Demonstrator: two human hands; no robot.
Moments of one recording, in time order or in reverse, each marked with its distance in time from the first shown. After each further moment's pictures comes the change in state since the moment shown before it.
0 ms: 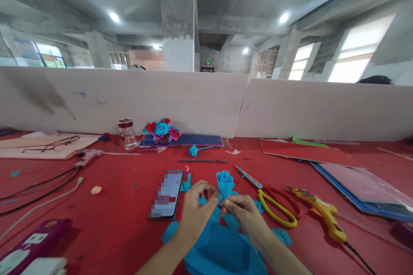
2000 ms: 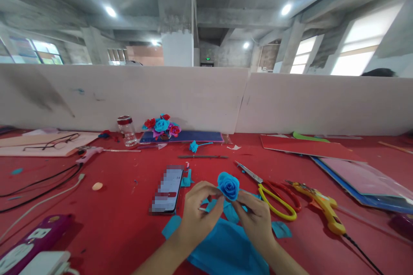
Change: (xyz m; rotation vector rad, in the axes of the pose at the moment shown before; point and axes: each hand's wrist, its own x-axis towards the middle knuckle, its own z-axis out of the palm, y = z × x) left_hand -0.012 0.015 -0.004 0.104 -0.044 0.264; right_hand -0.016 -0.001 0.002 -0.574 0.309 -0.556
